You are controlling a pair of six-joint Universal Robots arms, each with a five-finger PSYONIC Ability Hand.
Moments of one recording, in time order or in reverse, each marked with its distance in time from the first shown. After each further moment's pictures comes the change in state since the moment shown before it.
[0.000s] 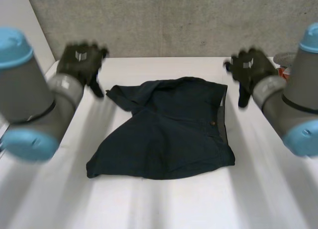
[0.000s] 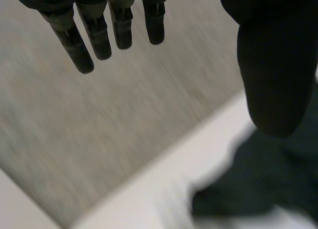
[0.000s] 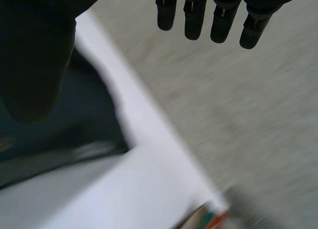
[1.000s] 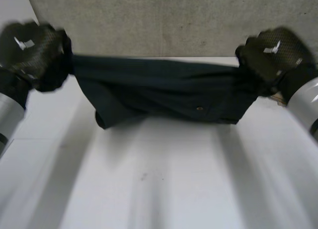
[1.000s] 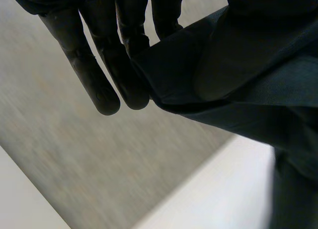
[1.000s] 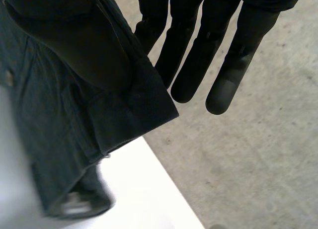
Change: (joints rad) left arm 0.153 0.582 -0.473 0.141 0.216 0.007; right arm -0.004 -0.477 0.313 -0.005 -0.132 0.039; left_hand 0.827 0.936 0.937 0.939 0.902; right_hand 0.850 0.941 0.978 0.987 0.956
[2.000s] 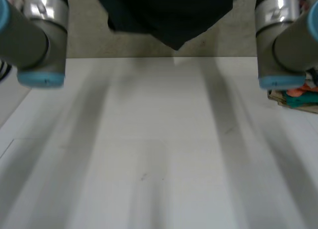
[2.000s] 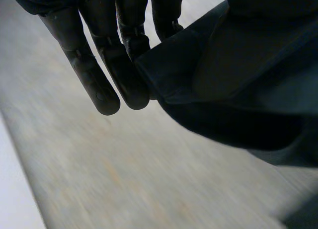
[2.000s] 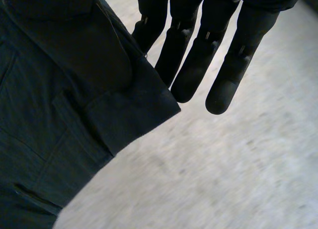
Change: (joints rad) left arm -0.096 -0.713 0.847 0.306 -0.144 0.041; right arm 0.021 0.589 -0.623 -0.655 0.144 0.055; left_hand 0.006 0.001 0.001 0.005 0.014; right_hand 0.017 0.003 0.002 0.002 0.010
